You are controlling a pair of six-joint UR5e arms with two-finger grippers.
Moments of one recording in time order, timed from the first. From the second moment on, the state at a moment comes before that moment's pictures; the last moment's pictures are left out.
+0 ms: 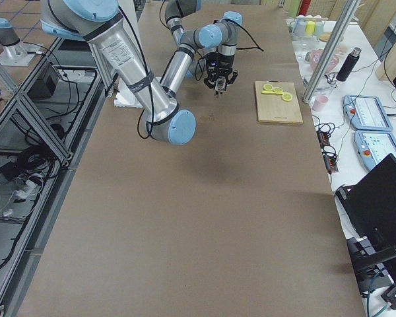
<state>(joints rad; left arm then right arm) -0.45 -2.50 -0.88 -3.40 -1.70 -0.19 0.76 -0.83 1.88 -2.20 2.05 -0.65</state>
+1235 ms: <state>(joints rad) -0.44 -2.50 -0.88 -3.42 -1.70 -0.19 0.72 -0.72 1.84 -2.41 1.98 -0.73</state>
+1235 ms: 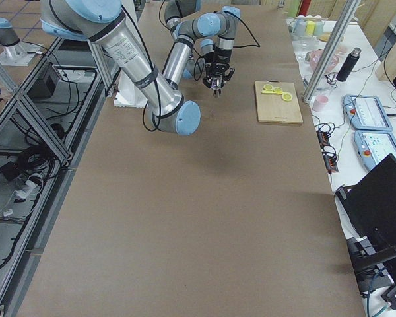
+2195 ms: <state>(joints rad) -0.43 -2.50 -0.88 -3.44 -1.70 -0.19 0.71 -0.66 1.79 -2.53 1.93 -0.81</state>
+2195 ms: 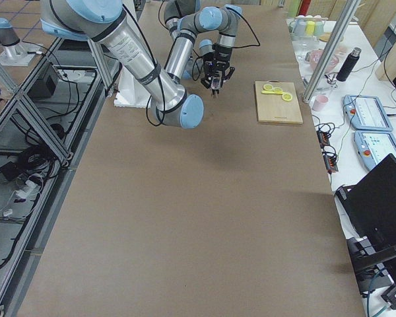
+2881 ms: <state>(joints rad) -0.42 -2.50 -0.88 -3.44 -1.70 -0.19 0.70 -0.65 1.78 -2.55 1.92 -0.82</state>
